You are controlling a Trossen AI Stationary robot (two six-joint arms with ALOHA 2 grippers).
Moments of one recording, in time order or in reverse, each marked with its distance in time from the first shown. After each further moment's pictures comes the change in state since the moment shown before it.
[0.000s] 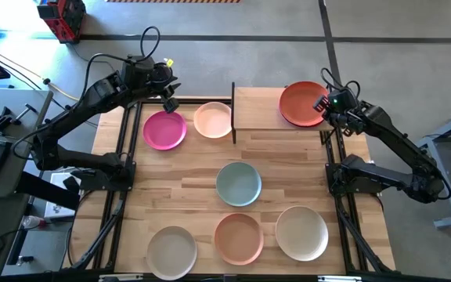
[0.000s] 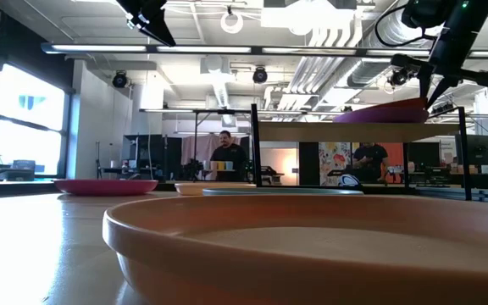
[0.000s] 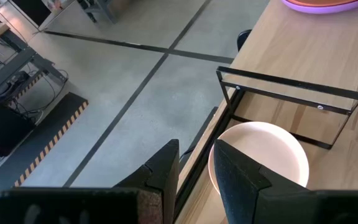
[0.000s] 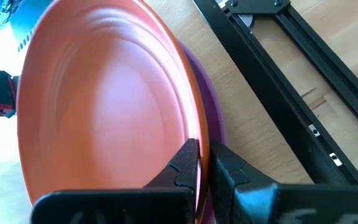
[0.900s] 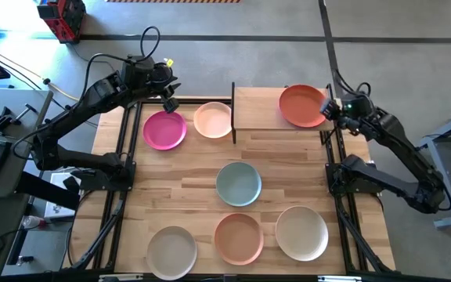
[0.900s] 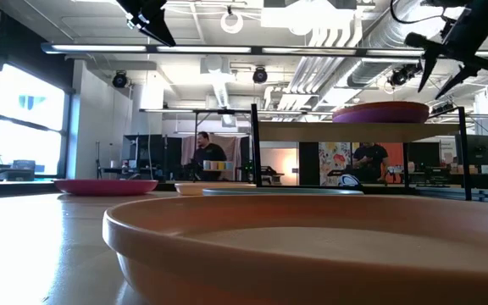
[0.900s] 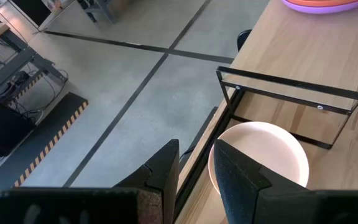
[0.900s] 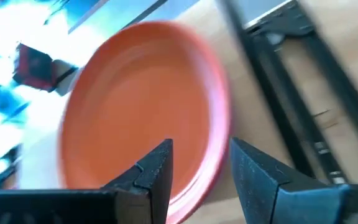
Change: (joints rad) left arm 0.000 0.000 0.000 0.000 0.000 0.000; right arm 0.000 -0.168 0.000 -0.001 -0.063 -0.181
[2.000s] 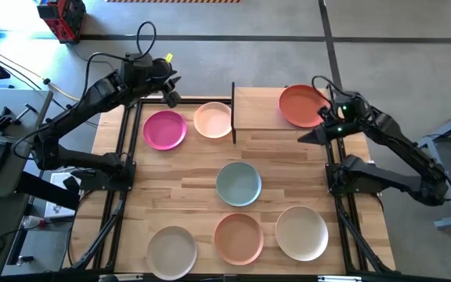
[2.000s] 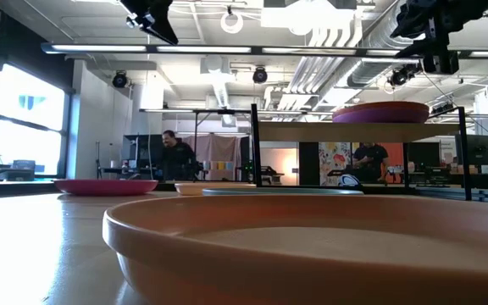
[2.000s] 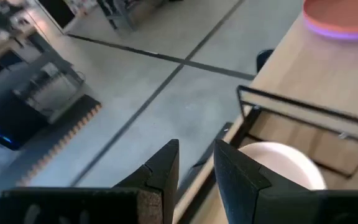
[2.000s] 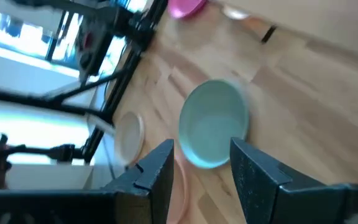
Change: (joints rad) left arm 0.001 0.008 -0.001 0.078 -0.045 -0.066; right arm 0.154 0.044 0.000 0.122 -0.891 -0.468
